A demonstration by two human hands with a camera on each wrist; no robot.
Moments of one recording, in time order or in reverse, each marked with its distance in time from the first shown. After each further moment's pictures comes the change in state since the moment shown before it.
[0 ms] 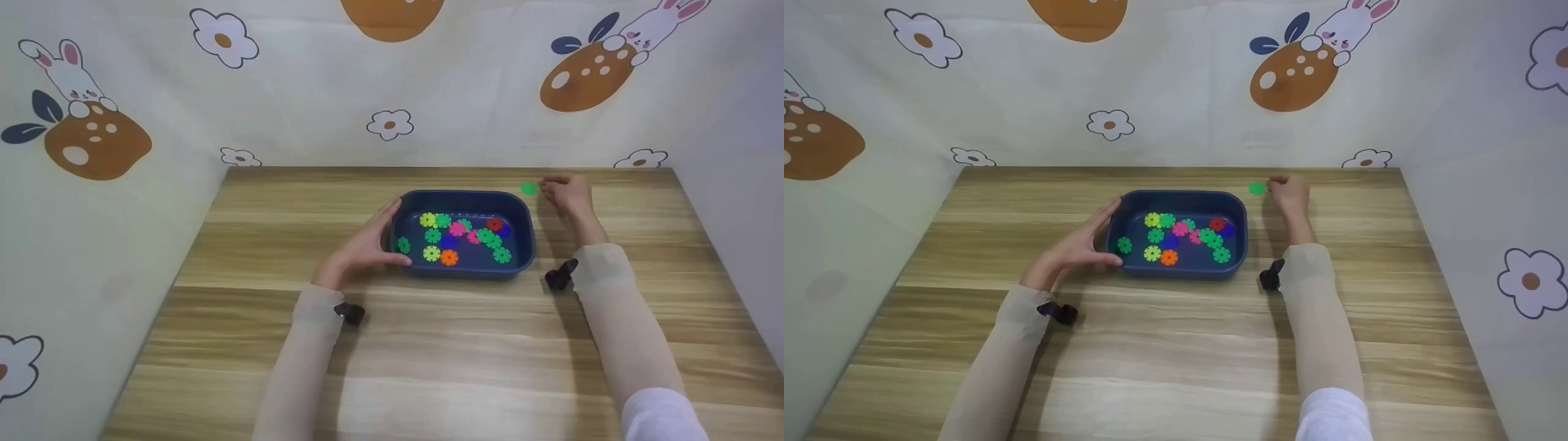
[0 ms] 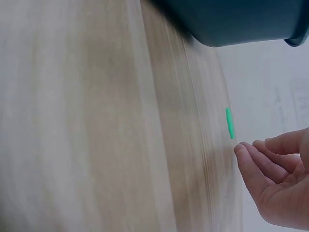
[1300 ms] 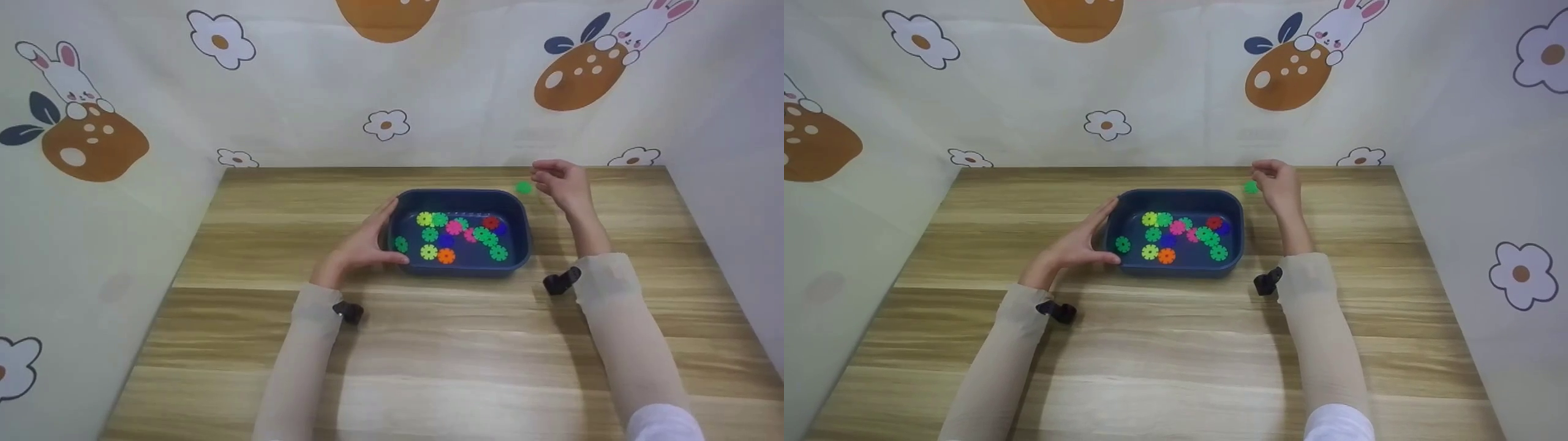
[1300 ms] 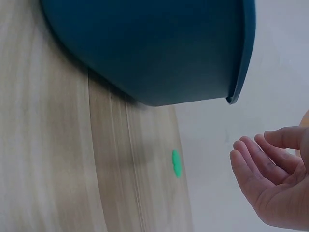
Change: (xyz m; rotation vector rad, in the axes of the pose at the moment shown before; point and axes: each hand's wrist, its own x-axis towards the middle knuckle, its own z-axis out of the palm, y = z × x) left_hand 0.000 -0.001 0.001 -0.017 0.011 0.014; right_hand -0.038 -0.030 0.004 -0.010 0.002 -0.239
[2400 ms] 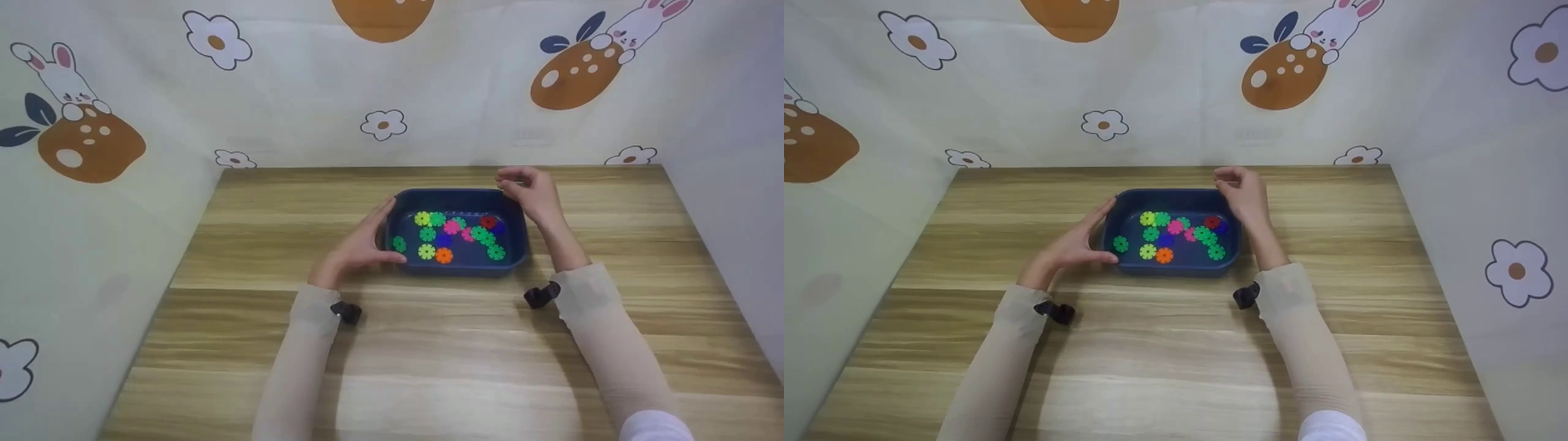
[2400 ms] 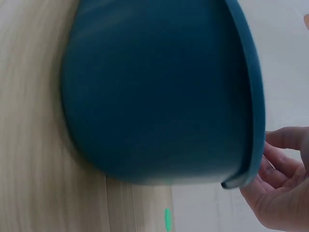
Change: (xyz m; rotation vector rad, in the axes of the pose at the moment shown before) left_hand -0.001 0.001 0.000 0.027 0.010 -0.004; right_hand -0.030 -0.020 0.046 -0.050 -0.072 -0.102
